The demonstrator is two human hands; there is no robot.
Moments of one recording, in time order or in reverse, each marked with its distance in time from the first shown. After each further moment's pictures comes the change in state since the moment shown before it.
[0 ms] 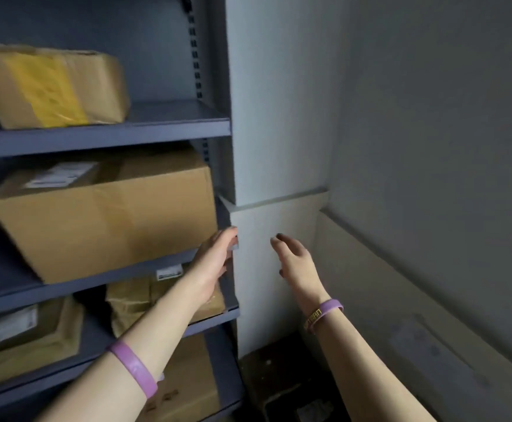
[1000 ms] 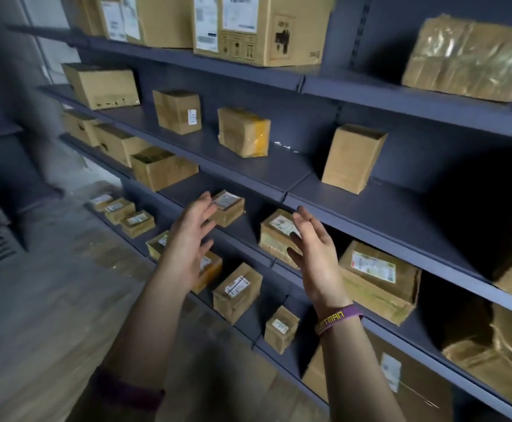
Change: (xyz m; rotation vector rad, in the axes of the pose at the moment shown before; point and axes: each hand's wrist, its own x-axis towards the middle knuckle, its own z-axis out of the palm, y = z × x) left_hand -0.429 -0.086 -0.572 -0.462 1.167 0.166; right_hand -0.343 -0.056 0.578 0.246 -1.008 0.042
